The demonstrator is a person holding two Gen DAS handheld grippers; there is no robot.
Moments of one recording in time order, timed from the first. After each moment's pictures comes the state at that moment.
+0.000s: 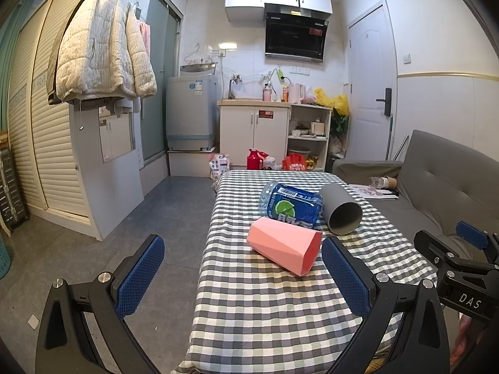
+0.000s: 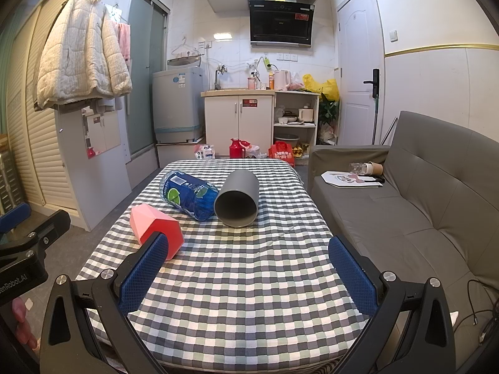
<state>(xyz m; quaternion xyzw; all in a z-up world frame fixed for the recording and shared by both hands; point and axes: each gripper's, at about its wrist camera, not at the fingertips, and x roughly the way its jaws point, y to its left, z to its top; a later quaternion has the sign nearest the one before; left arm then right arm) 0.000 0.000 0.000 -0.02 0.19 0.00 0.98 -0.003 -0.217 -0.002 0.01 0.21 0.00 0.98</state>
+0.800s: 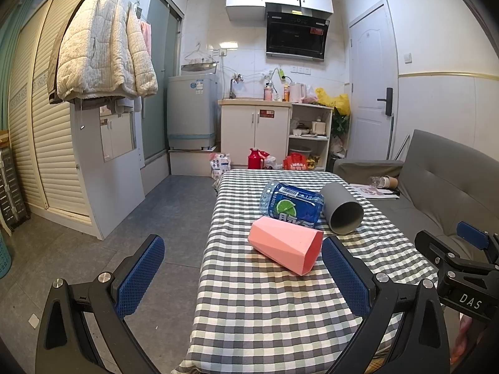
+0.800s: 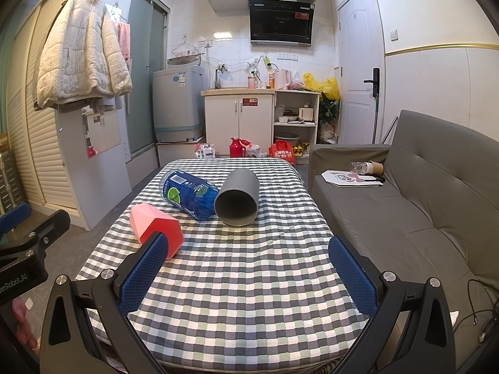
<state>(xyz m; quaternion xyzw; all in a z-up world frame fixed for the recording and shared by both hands) 0.001 0.000 0.000 -0.02 0.19 0.00 0.98 -0.003 -0.217 -0.003 0.01 0.21 0.00 0.98</state>
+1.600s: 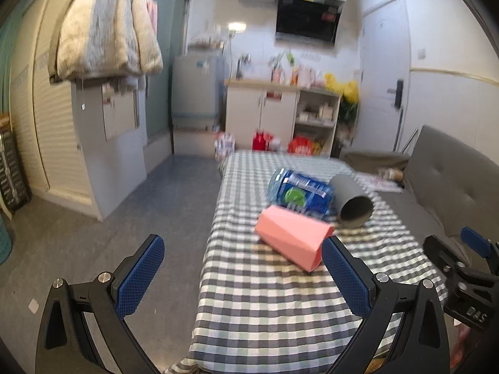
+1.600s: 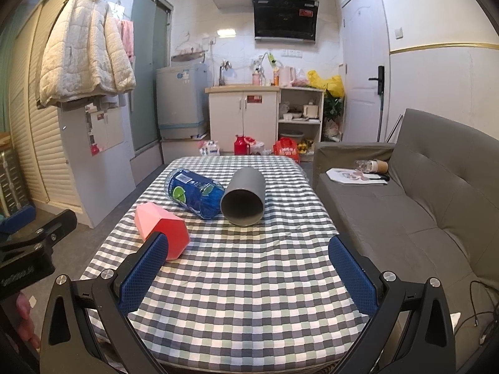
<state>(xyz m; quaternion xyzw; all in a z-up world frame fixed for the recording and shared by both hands) 0.035 0.017 -0.022 -0.03 0.26 0.01 0.97 0.013 -0.202 -0.007 0.00 0.23 0.02 0.97</state>
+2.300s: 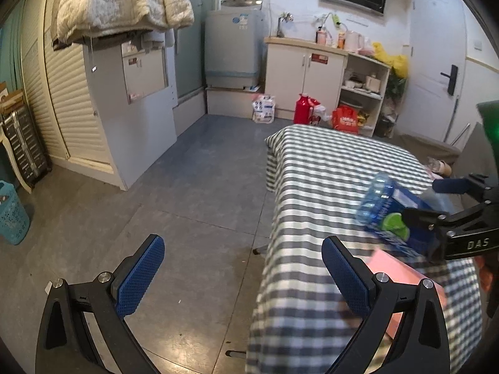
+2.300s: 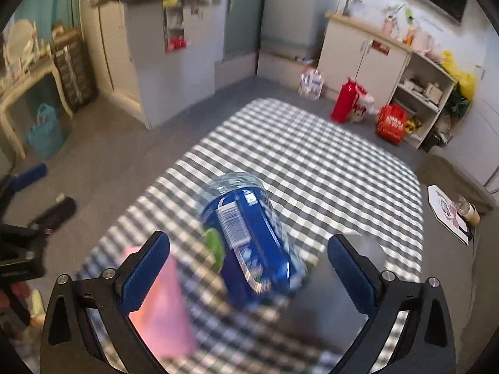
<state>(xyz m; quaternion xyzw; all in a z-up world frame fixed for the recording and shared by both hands) 0.168 0.081 -0.044 -0.05 0.35 0.09 0.93 0.274 -0.112 -0.030 -0.15 0.43 0.25 0.86</state>
